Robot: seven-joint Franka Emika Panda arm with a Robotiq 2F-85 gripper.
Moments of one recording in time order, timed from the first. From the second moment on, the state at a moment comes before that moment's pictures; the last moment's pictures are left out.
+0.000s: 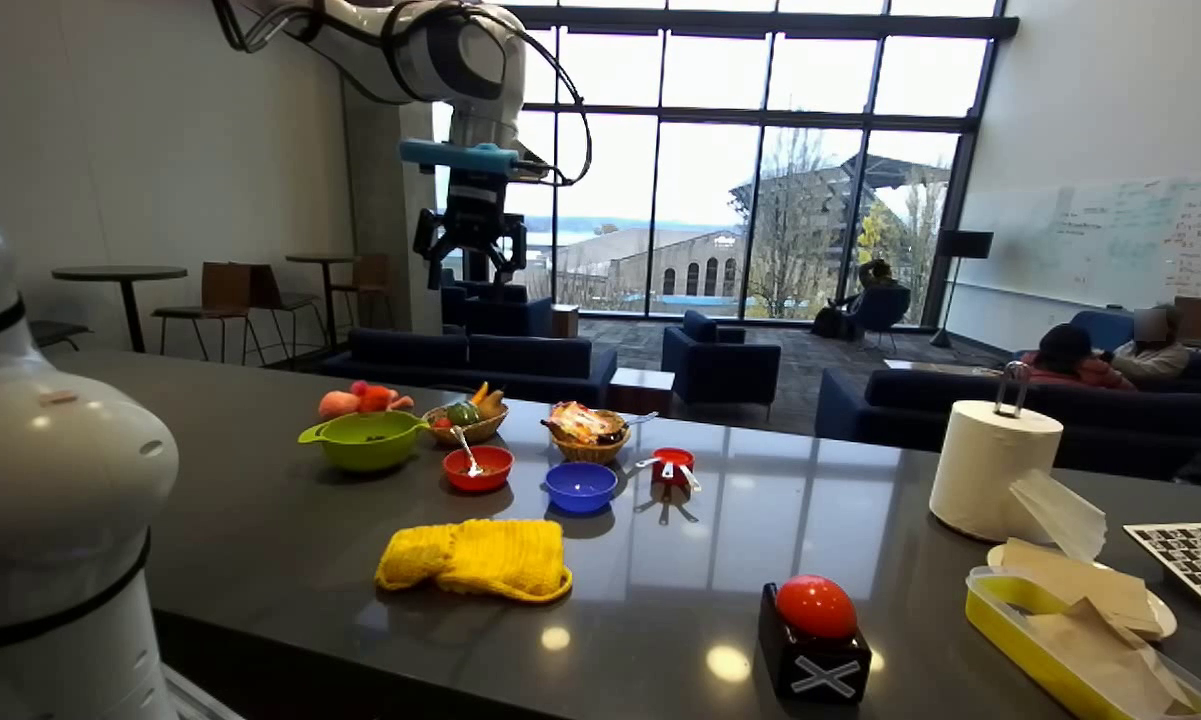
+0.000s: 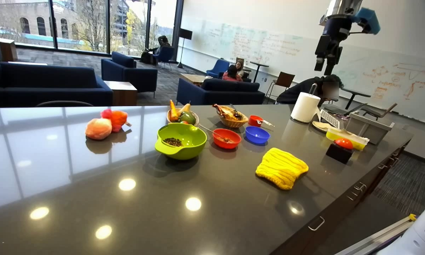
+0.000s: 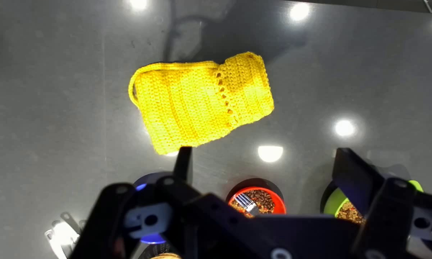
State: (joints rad) arm 0.02 -0.24 -0.10 -1.99 0.02 1.59 -0.32
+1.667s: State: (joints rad) arm 0.03 0.17 0.02 -2.08 0.02 2.34 0.10
